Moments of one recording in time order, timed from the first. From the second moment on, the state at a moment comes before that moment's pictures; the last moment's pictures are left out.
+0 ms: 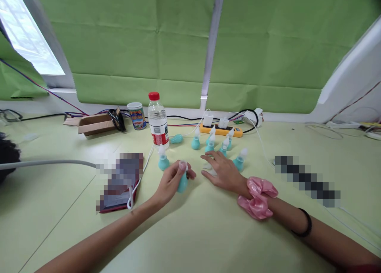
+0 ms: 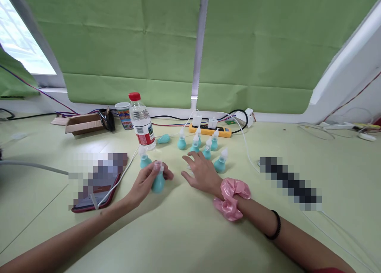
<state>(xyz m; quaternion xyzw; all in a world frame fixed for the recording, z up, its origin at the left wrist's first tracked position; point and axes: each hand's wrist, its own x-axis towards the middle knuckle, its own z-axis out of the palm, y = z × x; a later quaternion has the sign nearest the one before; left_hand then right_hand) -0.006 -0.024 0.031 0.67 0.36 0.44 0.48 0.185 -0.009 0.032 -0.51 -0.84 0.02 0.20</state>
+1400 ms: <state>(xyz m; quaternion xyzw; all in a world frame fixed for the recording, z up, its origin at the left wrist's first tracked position) -0.009 -0.038 0.011 0.87 0.40 0.27 0.06 0.164 -0.023 0.032 -0.44 -0.57 0.57 0.39</state>
